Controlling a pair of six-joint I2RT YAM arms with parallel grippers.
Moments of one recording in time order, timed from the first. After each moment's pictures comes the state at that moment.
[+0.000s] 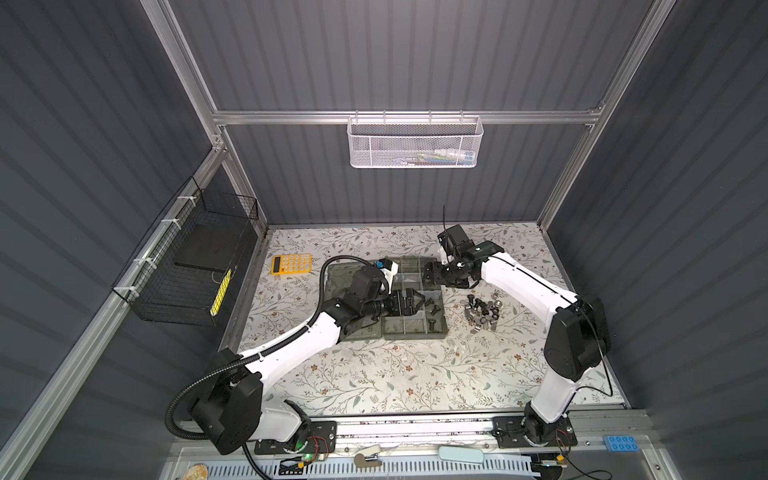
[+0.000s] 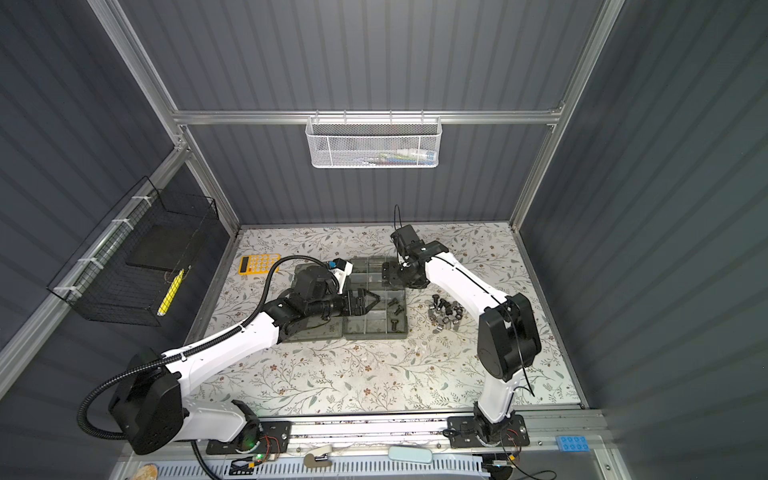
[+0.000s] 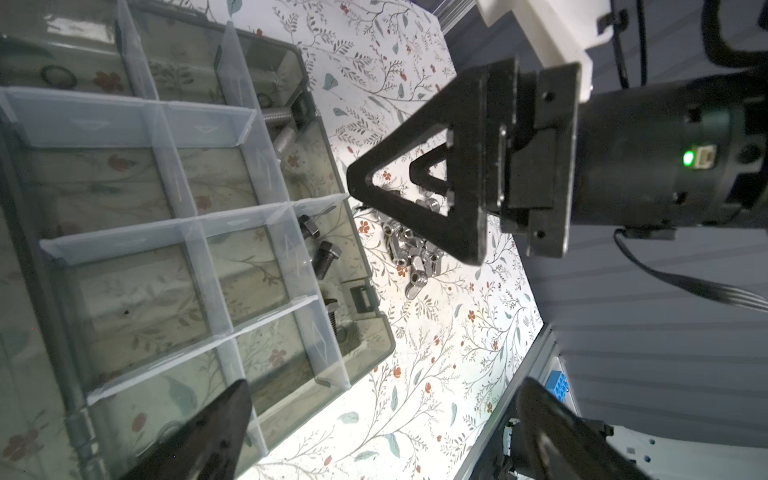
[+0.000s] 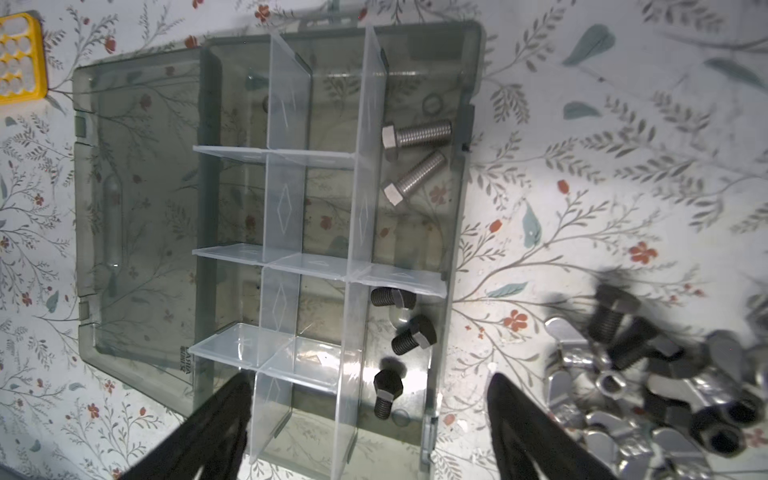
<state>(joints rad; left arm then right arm) -0.71 1.39 0.95 -0.12 0.31 -0.67 0.51 1.77 1.52 -0.82 -0.05 0.47</state>
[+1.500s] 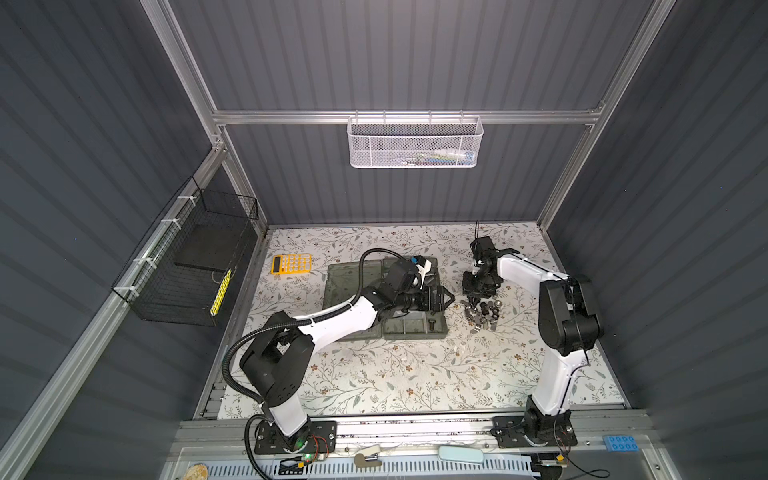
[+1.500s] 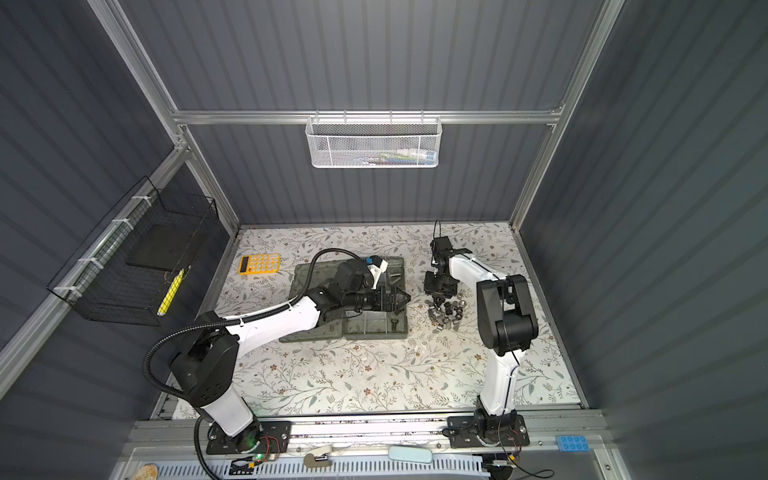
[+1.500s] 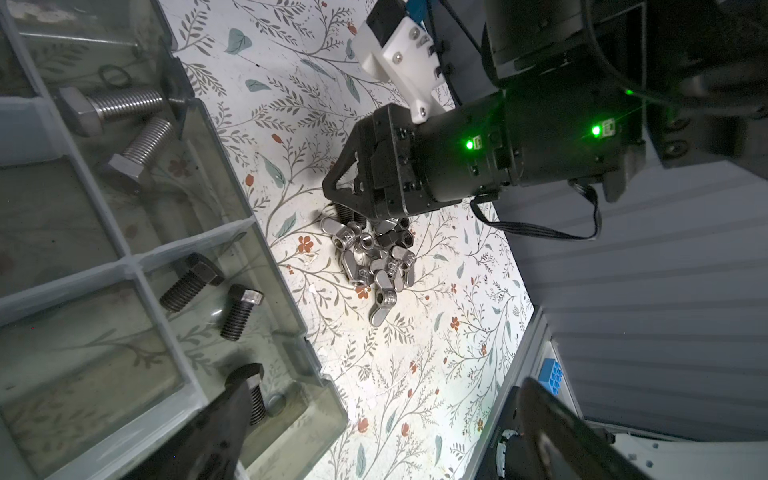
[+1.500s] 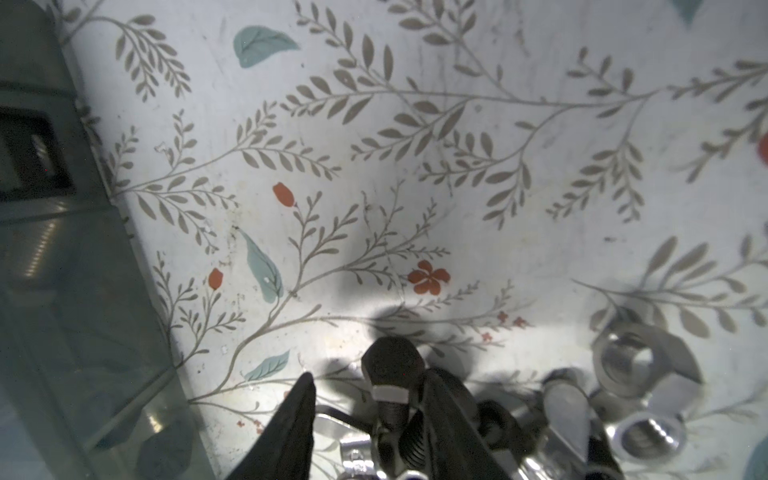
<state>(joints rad) -0.82 1.71 1.16 -0.03 0.35 -0.66 0.22 1.96 1.38 -0.74 -0.06 0.36</state>
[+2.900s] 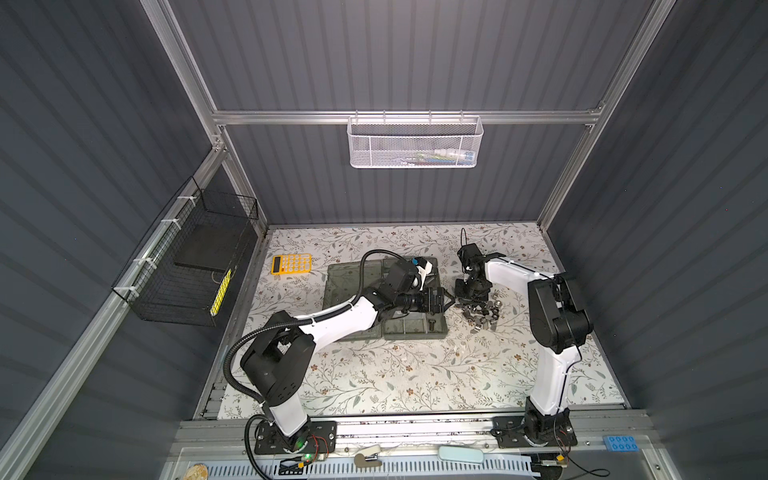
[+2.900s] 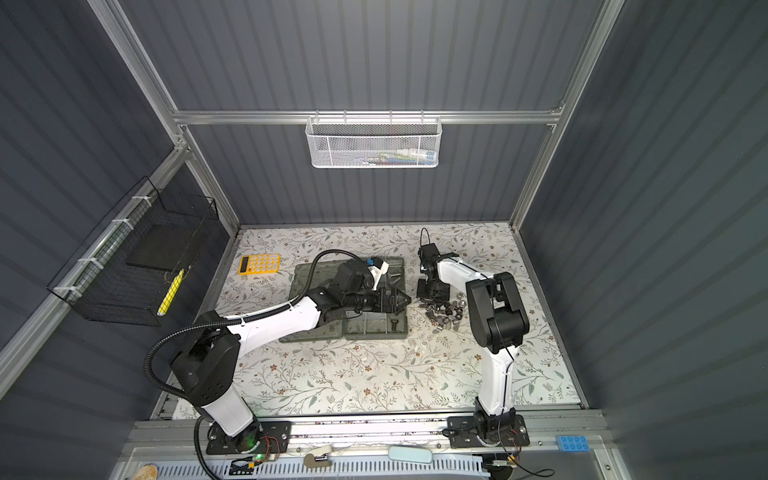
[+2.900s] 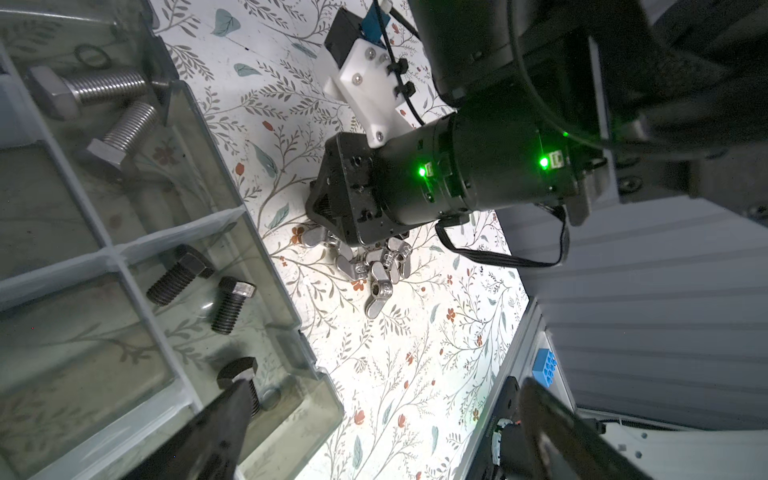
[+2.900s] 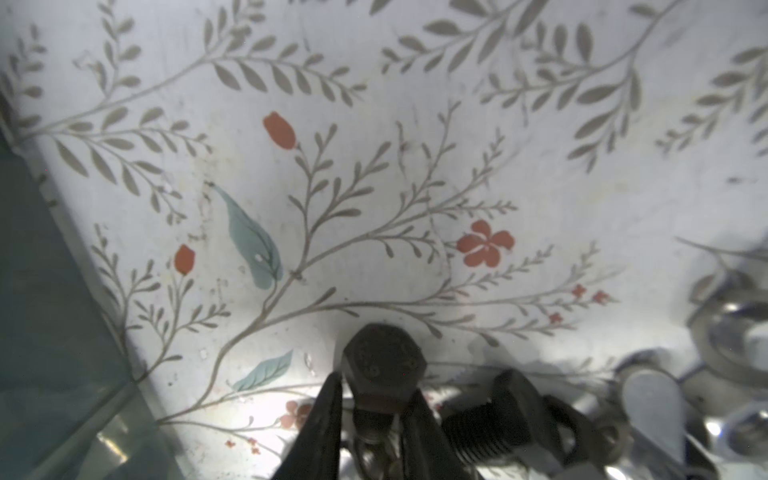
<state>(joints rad) -0.82 1.71 1.15 -0.03 0.38 -0.66 0.30 2.00 1.37 -0.77 0.00 0.43</state>
